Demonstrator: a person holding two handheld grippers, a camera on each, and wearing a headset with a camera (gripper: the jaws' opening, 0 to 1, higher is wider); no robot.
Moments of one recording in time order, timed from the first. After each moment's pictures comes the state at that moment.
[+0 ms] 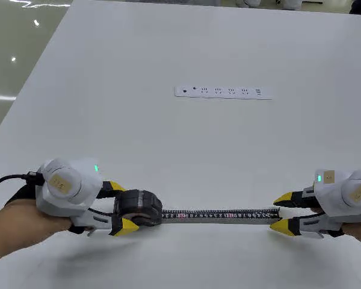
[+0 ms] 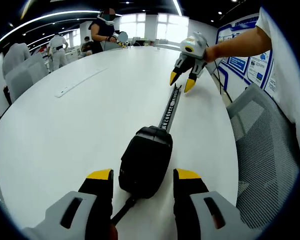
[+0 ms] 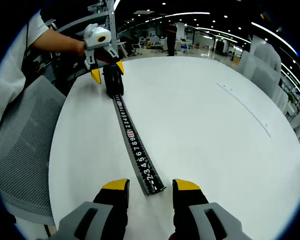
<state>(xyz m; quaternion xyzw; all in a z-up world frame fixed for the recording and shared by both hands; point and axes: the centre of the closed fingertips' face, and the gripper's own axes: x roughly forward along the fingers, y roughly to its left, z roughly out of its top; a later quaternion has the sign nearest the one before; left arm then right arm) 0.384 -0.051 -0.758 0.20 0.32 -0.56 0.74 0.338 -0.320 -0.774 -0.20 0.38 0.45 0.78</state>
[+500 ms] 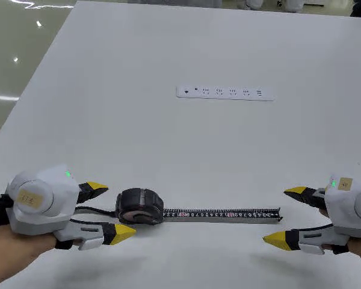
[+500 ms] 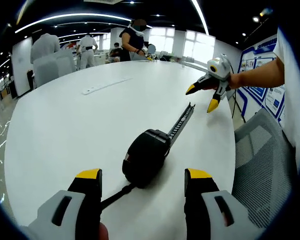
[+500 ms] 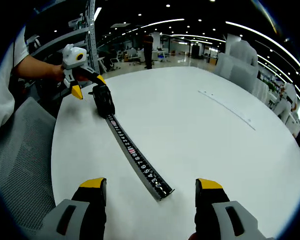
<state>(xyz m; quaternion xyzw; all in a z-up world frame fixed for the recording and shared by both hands) 0.371 -0.027 -0.733 0.13 0.31 -0.48 0.81 0.330 -0.314 -0.755 -0.16 0.36 0.38 0.84</state>
